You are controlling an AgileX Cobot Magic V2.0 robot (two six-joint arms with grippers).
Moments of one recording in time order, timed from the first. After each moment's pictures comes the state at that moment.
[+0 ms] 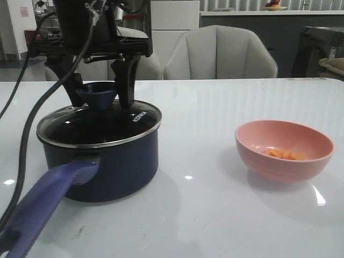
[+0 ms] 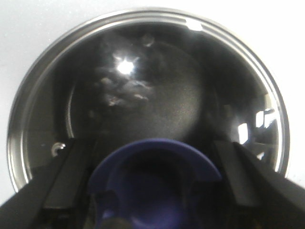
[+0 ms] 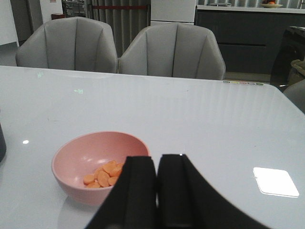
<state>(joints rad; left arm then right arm) -0.50 1.94 -1.69 -0.01 1.21 -0.36 0.11 -0.01 0.03 0.02 0.07 0.00</state>
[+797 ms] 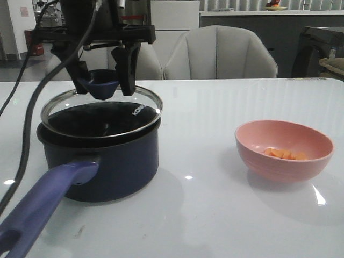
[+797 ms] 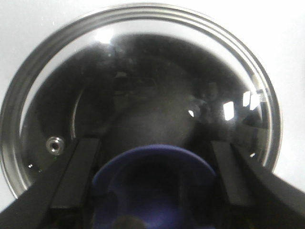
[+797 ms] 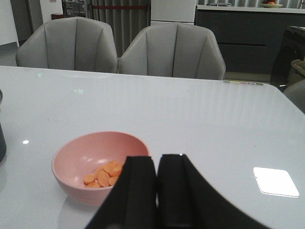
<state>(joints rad) -0.50 1.95 -1.78 0.00 1.24 -0.36 0.11 -0.01 0.03 0.02 0.07 0.00</state>
